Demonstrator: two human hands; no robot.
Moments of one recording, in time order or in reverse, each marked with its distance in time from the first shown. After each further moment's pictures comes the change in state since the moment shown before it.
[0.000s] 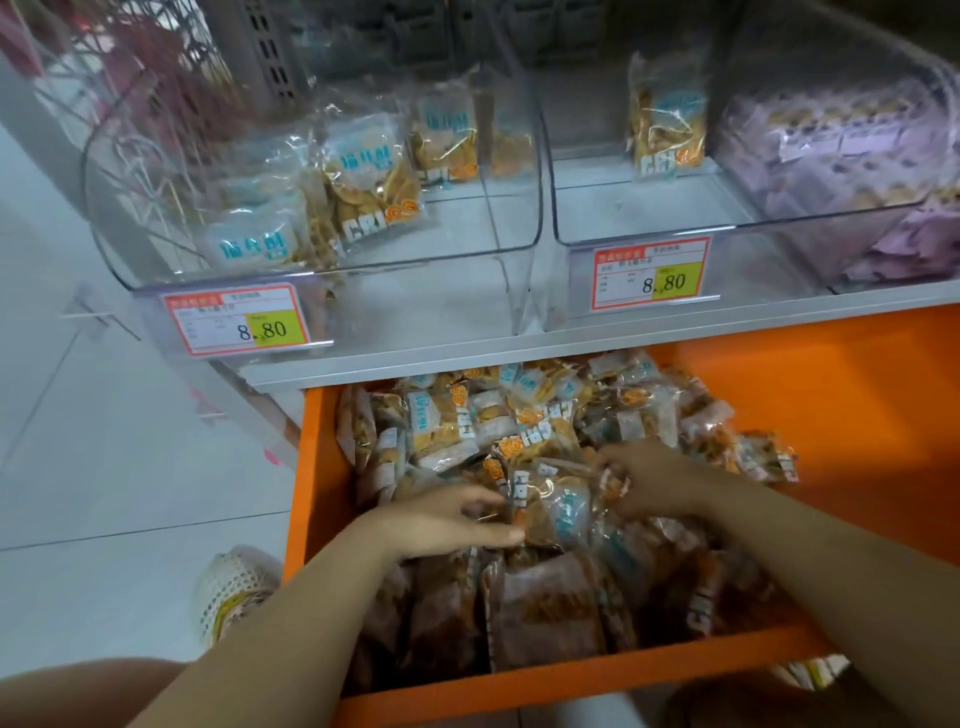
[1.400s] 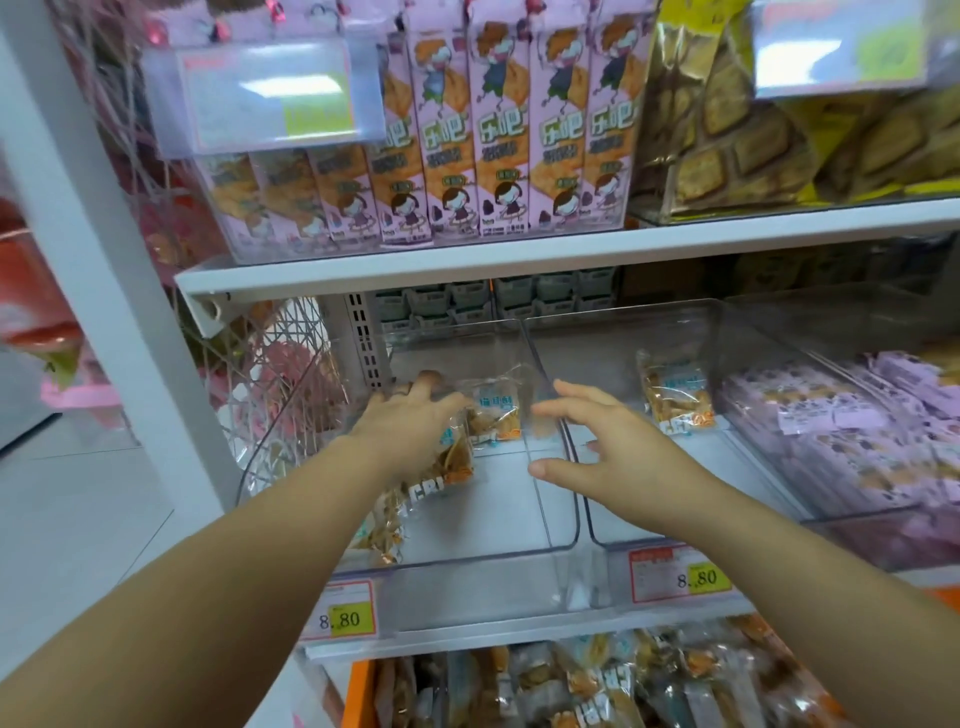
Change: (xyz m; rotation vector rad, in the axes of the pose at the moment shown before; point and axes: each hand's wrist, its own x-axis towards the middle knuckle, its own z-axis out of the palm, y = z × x) left_hand -0.068 0.114 -0.236 0.935 0.907 -0.002; right_hand -0.039 -0.158 -0.187 0.171 0.691 -0.462
